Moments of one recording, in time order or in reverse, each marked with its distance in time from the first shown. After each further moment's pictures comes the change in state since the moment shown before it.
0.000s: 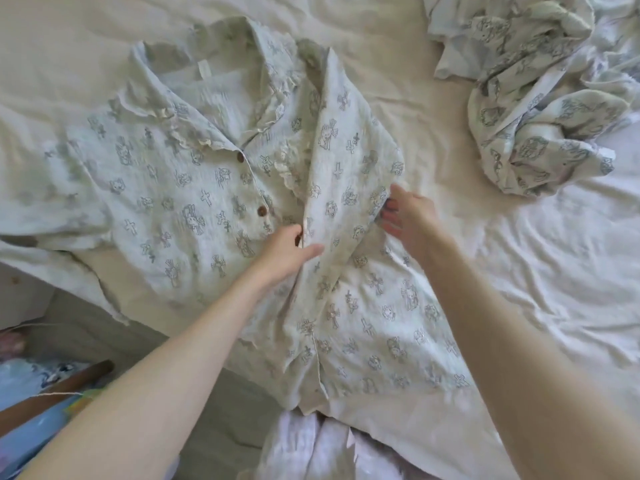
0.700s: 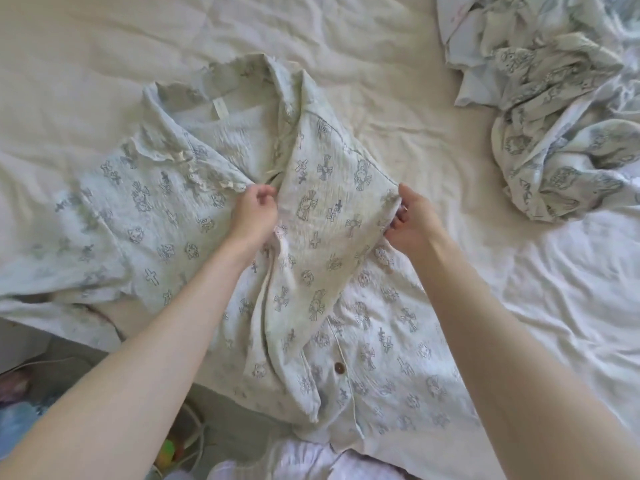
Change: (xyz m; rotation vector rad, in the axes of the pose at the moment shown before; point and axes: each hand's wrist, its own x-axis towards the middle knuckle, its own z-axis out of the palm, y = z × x) left_hand 0.065 0.009 -0.103 -0.229 0.316 -0.075; right_hand 0.024 -0.035 0.060 0.600 0.058 0.223
